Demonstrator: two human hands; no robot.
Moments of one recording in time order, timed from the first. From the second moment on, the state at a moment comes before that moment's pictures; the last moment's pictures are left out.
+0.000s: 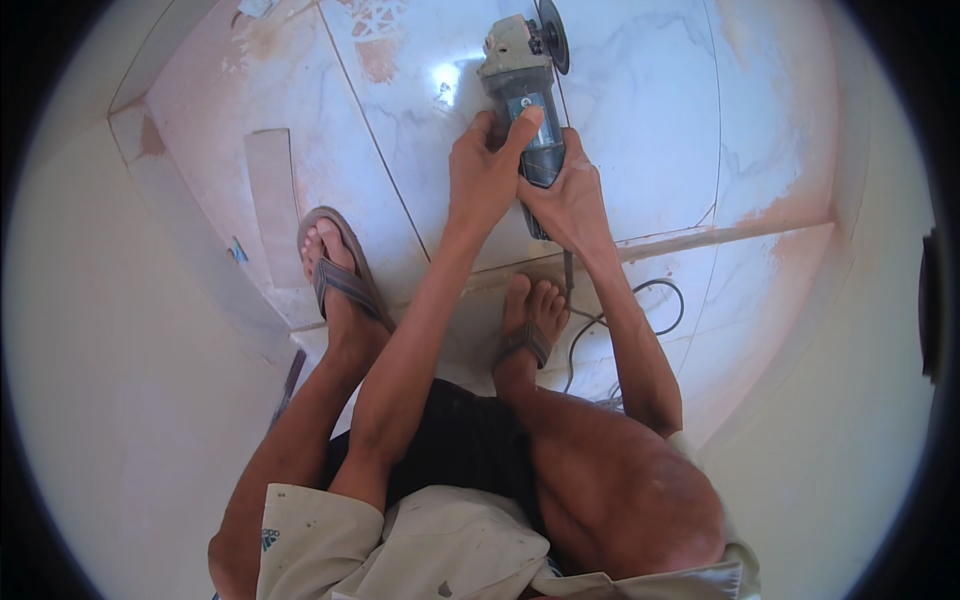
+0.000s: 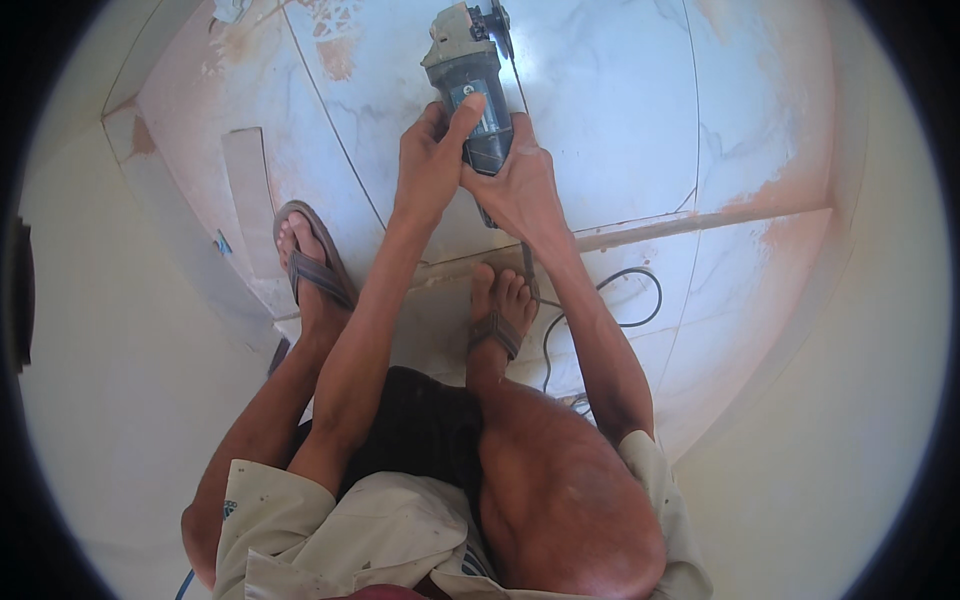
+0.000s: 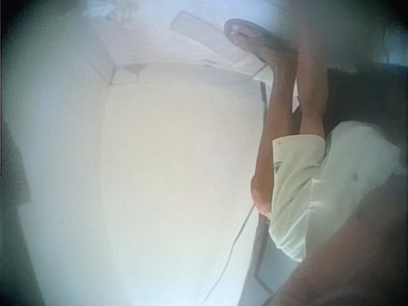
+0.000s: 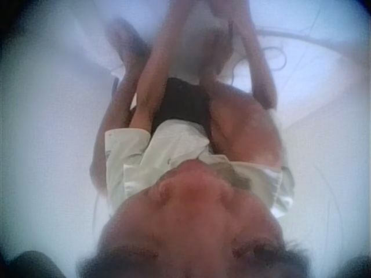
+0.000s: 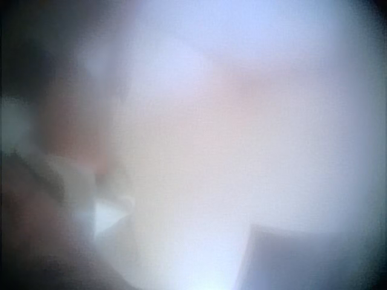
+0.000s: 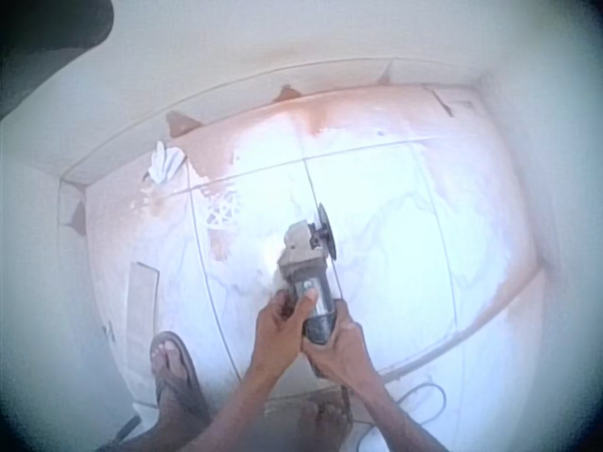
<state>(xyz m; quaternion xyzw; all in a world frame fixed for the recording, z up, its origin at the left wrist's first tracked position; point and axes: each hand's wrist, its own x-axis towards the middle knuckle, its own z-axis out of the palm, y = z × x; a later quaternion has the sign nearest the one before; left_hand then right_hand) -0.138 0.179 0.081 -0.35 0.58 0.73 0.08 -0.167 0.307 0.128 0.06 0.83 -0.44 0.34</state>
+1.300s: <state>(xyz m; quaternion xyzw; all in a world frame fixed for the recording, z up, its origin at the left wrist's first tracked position) -0.106 0.222 0.144 -0.31 0.50 0.80 0.10 -0.115 0.348 0.168 0.09 0.81 -0.51 0.26</state>
